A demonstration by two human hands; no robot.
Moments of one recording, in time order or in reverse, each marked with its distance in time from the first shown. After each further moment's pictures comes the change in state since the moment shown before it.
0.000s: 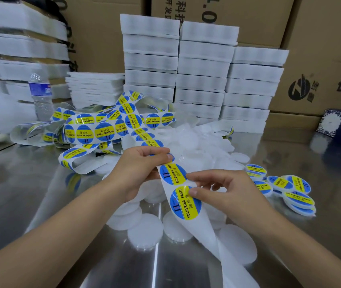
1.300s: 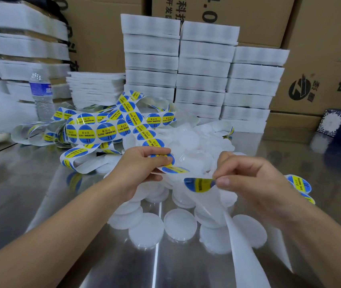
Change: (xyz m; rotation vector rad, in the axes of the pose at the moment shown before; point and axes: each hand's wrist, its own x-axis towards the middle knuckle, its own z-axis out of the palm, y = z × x) left_hand 0.001 0.001 -0.004 0.137 0.010 -0.028; right_hand -0.001 -0.012 -0.028 0.373 -0.189 -0.136
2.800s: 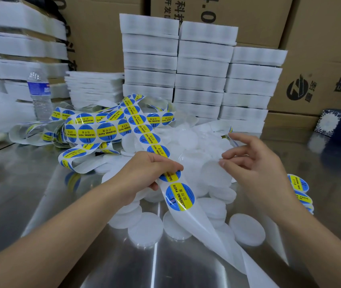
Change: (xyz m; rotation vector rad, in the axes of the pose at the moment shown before) left_hand -0.010 0.002 0.007 0.278 -0.131 0.019; right_hand 0.009 0.019 -0.010 -0.409 0.538 -0.017
